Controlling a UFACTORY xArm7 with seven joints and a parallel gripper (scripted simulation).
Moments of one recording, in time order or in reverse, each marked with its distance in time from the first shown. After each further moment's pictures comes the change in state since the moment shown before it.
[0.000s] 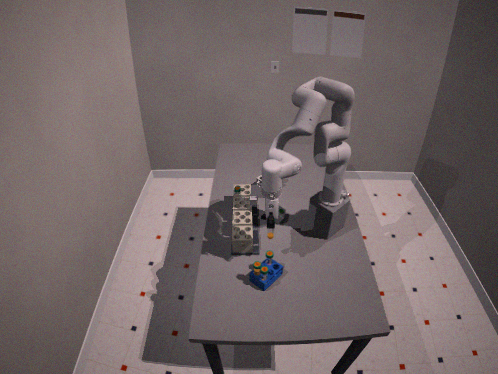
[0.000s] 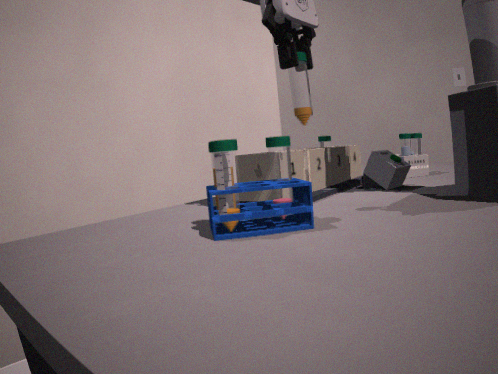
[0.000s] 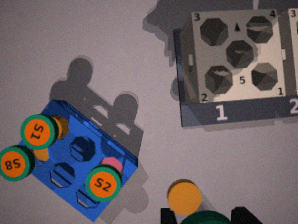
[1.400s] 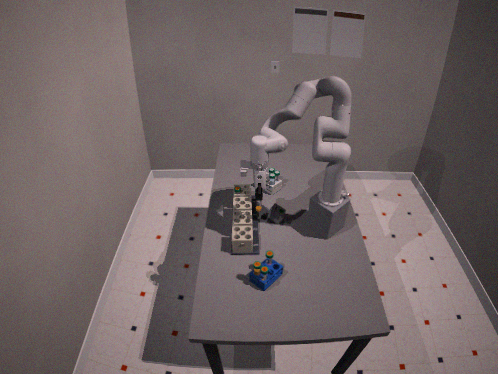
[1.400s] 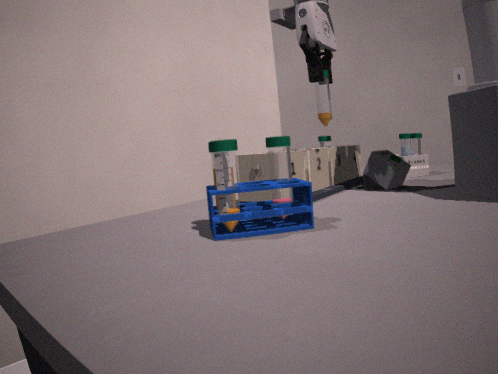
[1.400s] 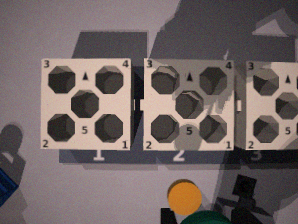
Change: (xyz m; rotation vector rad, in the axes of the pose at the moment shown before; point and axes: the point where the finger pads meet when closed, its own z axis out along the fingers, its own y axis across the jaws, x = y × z) arm 0.060 0.174 -0.001 0.022 0.025 -0.094
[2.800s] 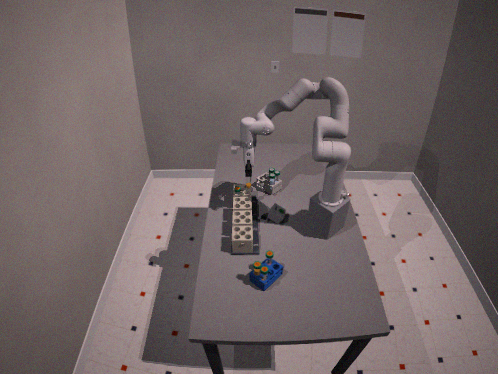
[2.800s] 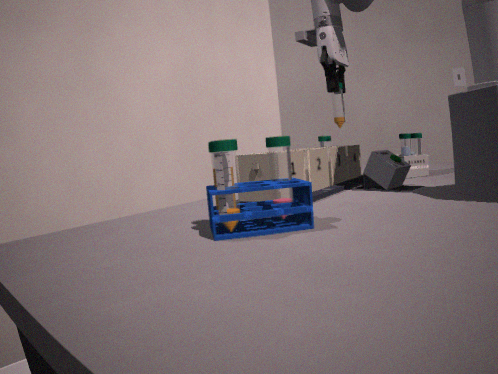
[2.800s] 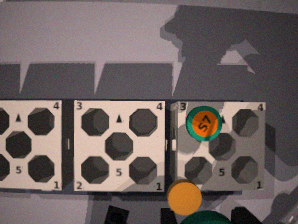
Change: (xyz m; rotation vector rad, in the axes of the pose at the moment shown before) arm 0.044 0.184 -0.001 0.000 0.002 0.001
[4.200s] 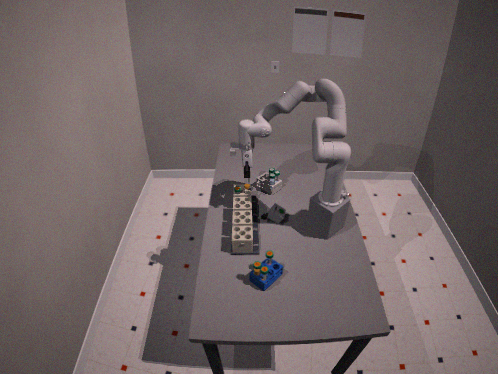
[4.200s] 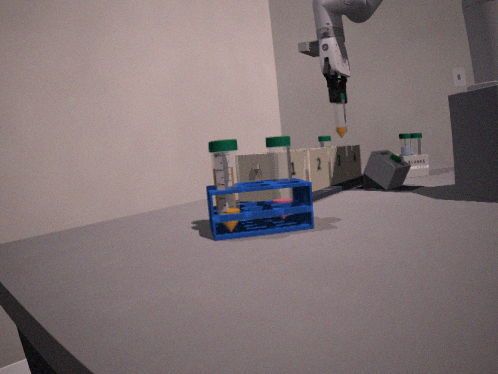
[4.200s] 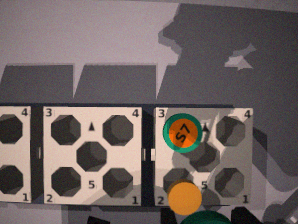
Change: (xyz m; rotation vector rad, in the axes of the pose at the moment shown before) arm 0.008 0.025 0.025 0.002 -0.002 -0.001
